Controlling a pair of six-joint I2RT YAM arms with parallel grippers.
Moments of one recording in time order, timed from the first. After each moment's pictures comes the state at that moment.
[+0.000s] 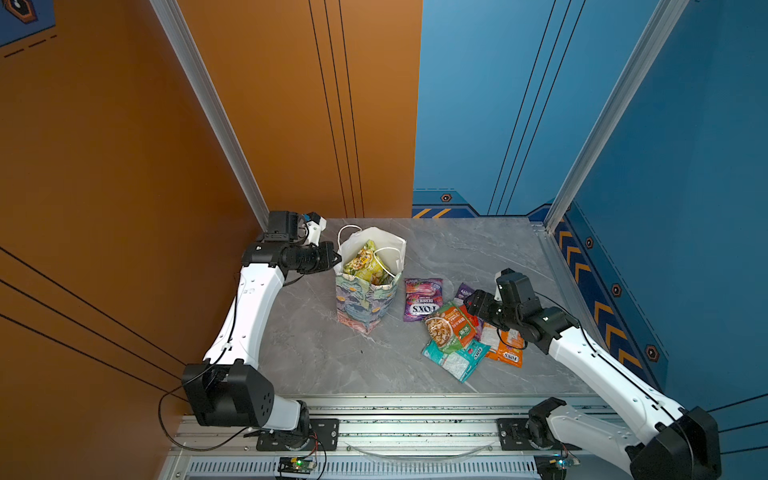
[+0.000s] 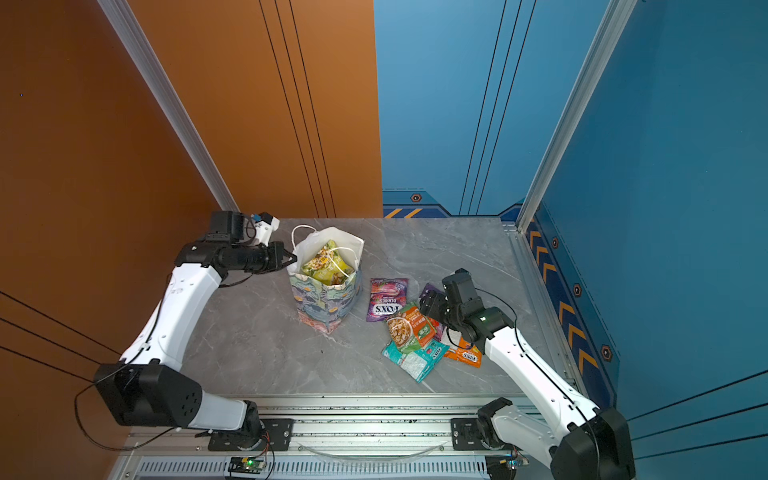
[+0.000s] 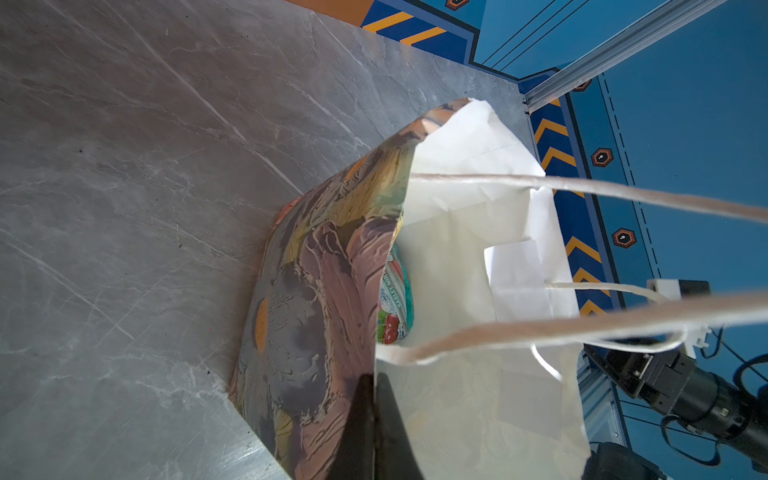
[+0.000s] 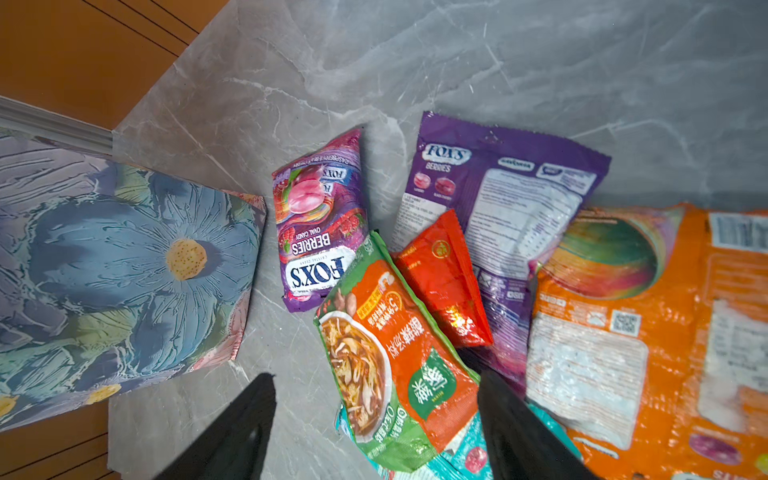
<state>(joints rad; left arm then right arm) -0.01 1.44 1.47 -0.90 0.54 -0.20 0.43 1.05 0.79 -0.55 -0.04 0.81</state>
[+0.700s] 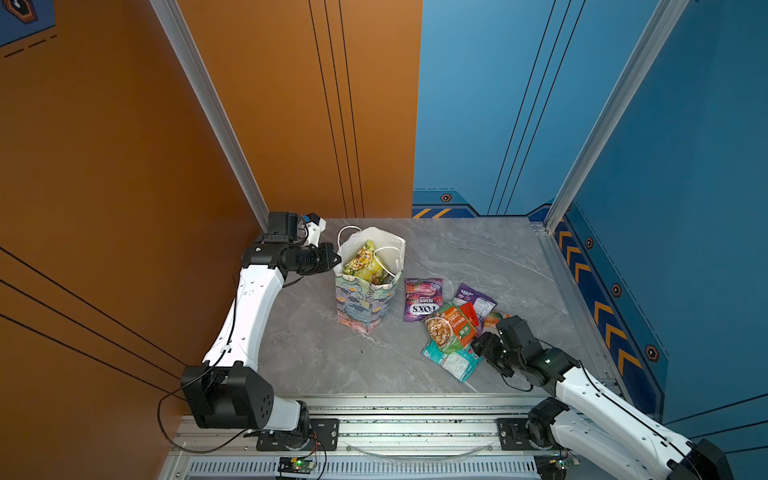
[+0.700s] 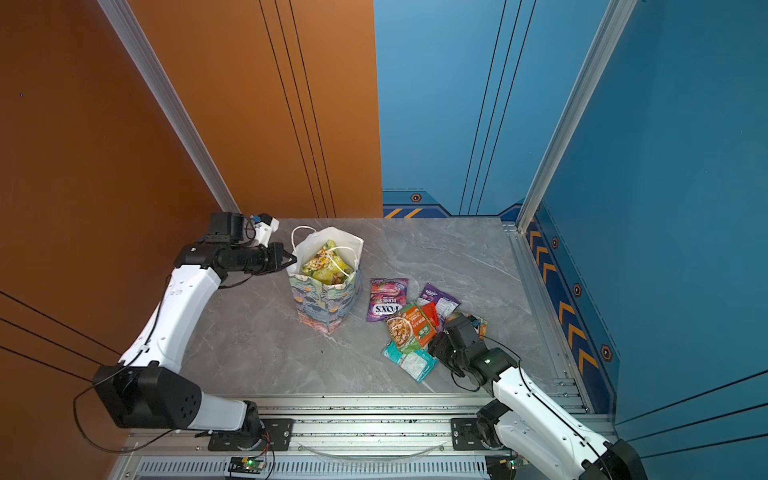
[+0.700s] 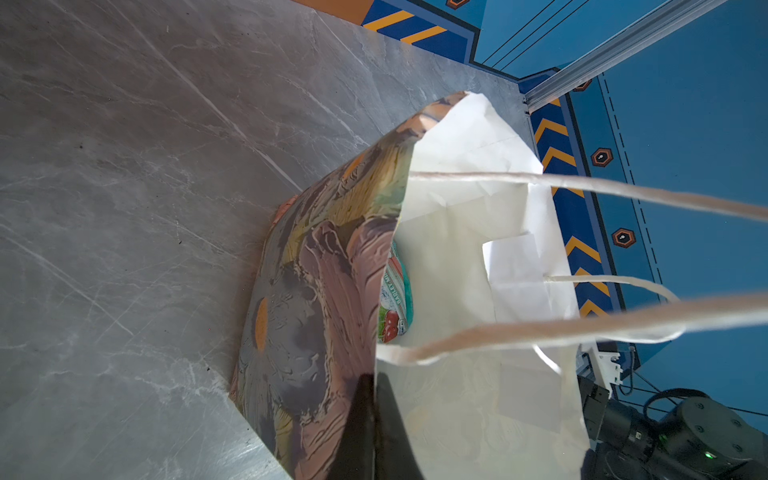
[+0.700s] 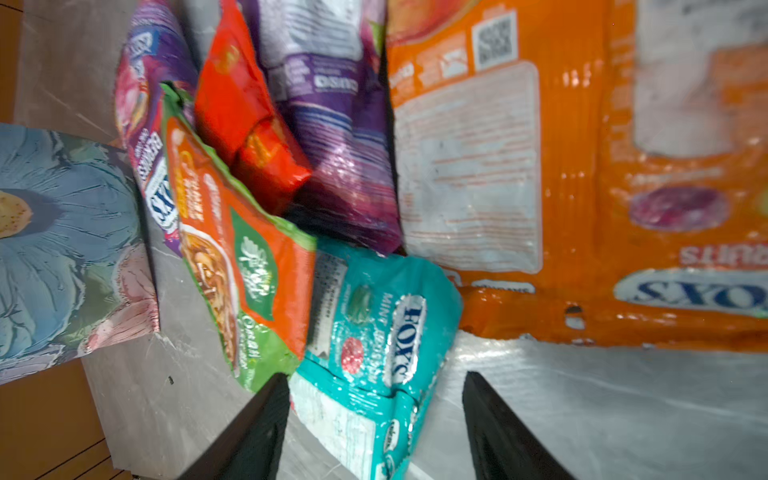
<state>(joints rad) -0.01 1.43 1.46 -0.90 0.54 -0.20 0.52 0.83 0.40 -0.54 -0.04 1.11</state>
